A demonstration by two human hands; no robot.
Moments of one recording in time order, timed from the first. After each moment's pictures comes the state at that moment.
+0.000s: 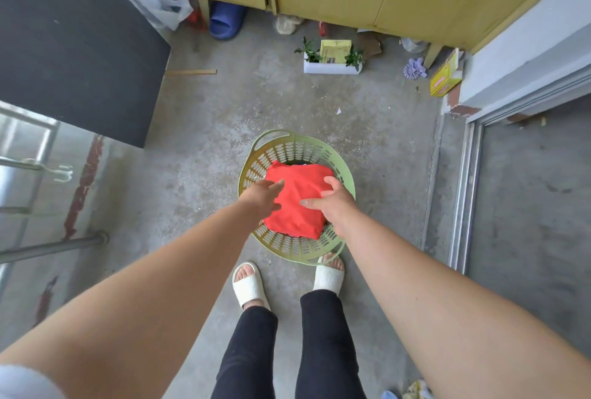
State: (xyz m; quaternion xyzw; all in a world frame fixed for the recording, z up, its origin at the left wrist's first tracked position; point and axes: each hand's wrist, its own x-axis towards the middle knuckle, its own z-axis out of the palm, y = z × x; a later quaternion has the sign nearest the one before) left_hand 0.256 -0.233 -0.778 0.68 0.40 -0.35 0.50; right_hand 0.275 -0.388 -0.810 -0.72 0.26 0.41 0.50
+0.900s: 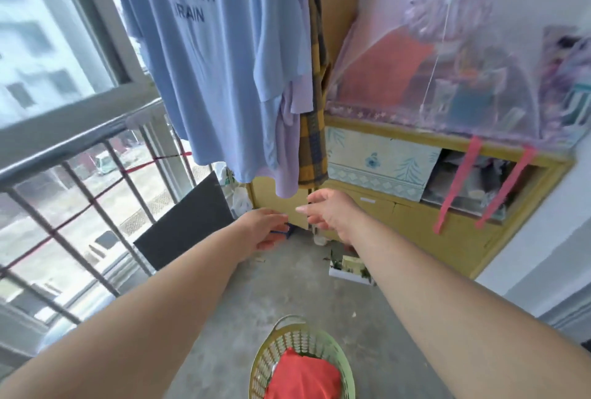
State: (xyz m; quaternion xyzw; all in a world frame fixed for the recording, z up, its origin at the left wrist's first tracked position) left_hand 0.309 -0.219 -0.369 0.69 0.32 -0.09 0.64; right_hand 0.395 -0.358 -0.360 -0.77 -0.11 0.30 0.55
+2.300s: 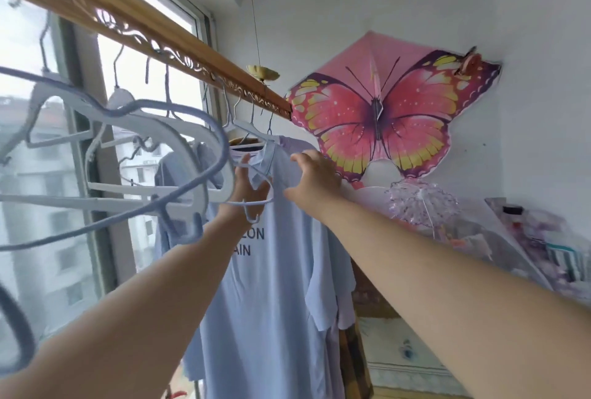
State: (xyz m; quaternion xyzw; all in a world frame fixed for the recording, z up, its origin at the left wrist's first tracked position) left_hand 0.445 -0.033 -0.021 0.86 0.02 0.40 0.33; right_hand 0.489 -0.161 -0.017 -0.85 -0.25 -0.32 0.34
